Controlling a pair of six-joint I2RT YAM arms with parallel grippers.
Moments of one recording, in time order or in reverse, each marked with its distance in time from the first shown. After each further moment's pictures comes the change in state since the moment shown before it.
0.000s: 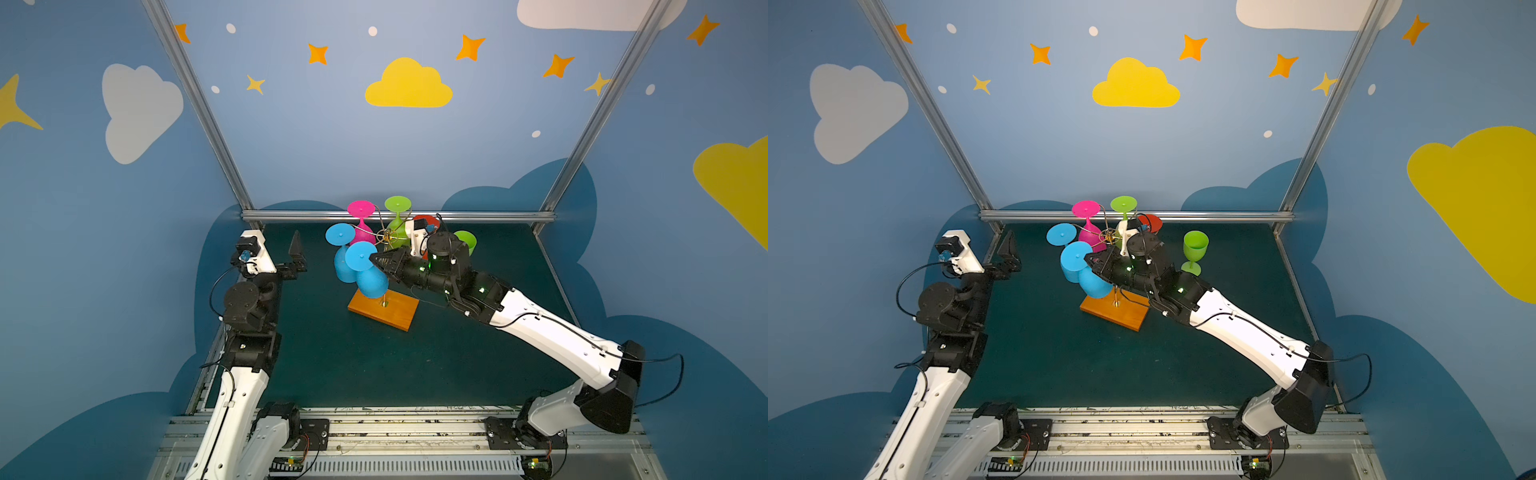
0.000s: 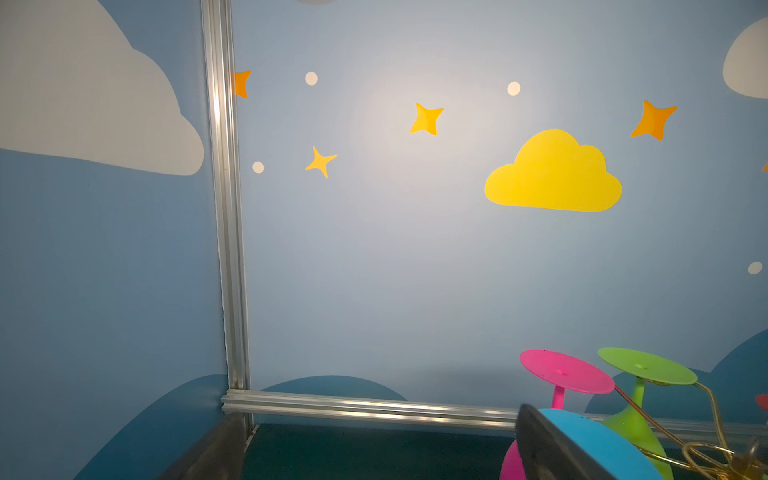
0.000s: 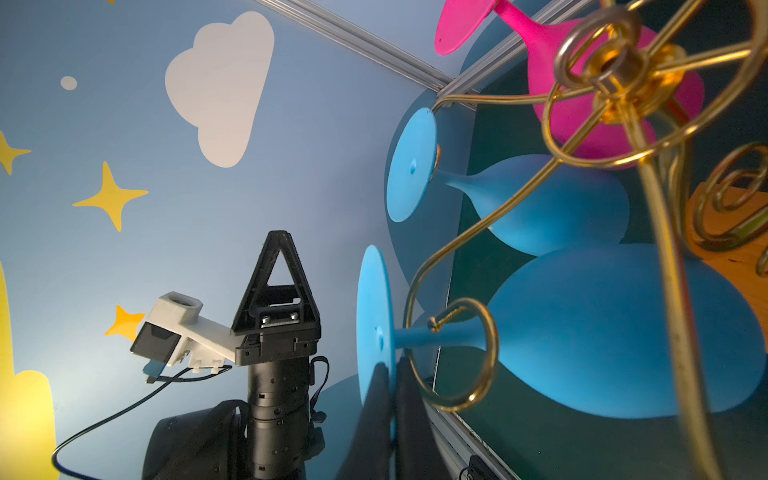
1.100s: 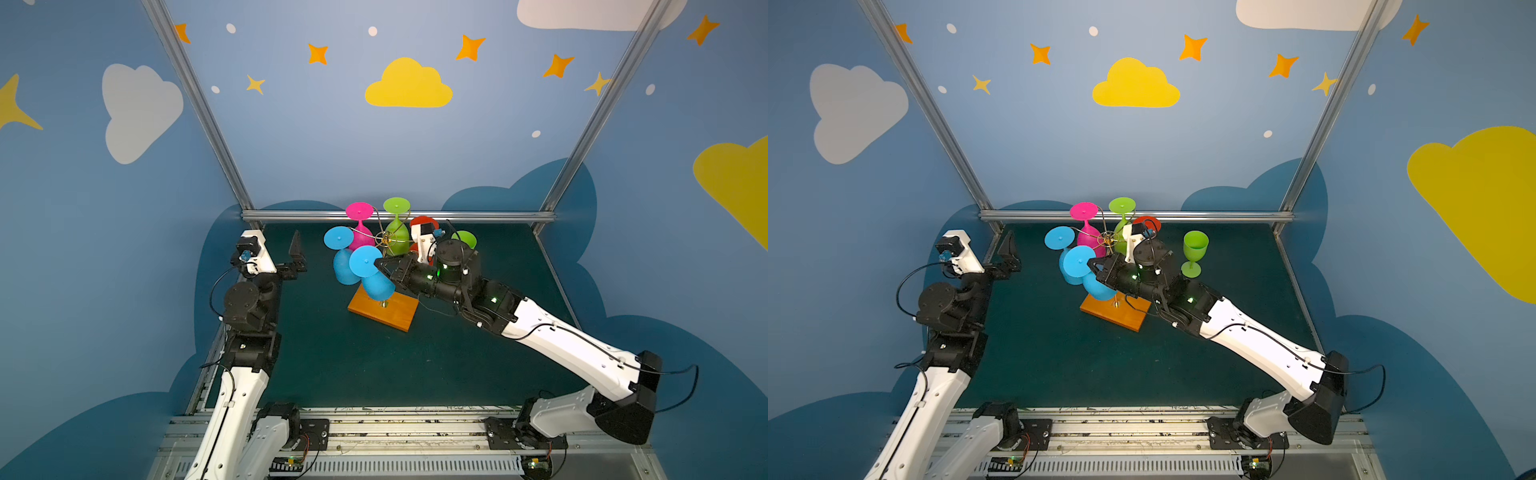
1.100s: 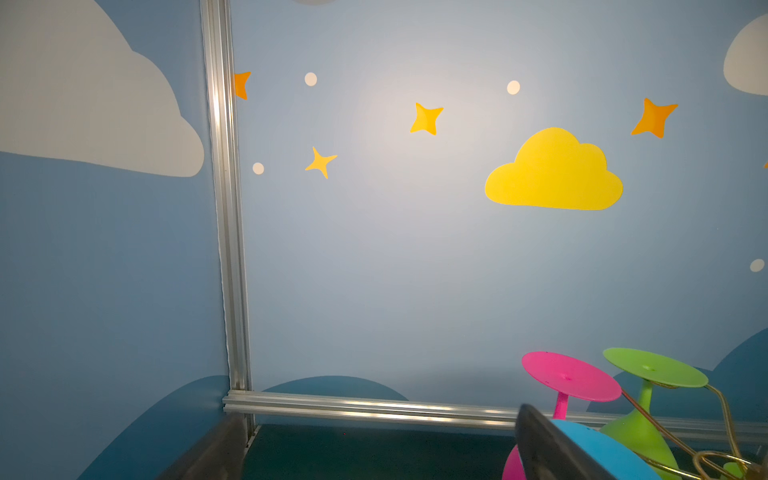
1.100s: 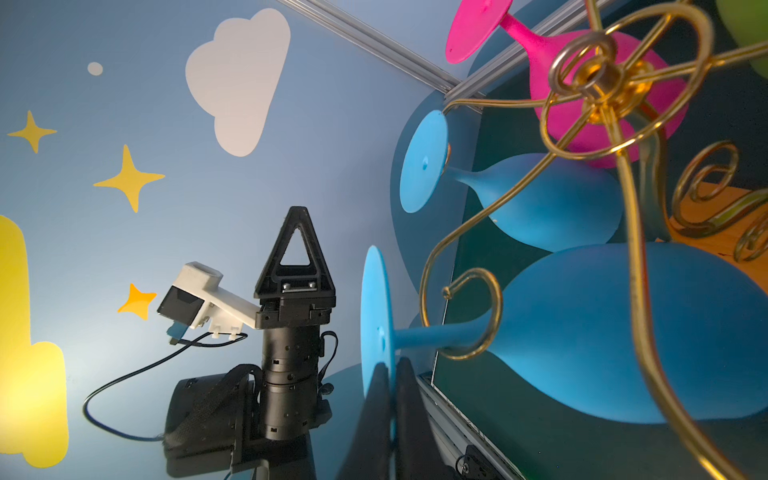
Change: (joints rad) left arm 0.000 0.000 0.000 0.000 0.000 0.007; right arm 0.037 -0.092 -0.057 -0.010 0.041 -0.029
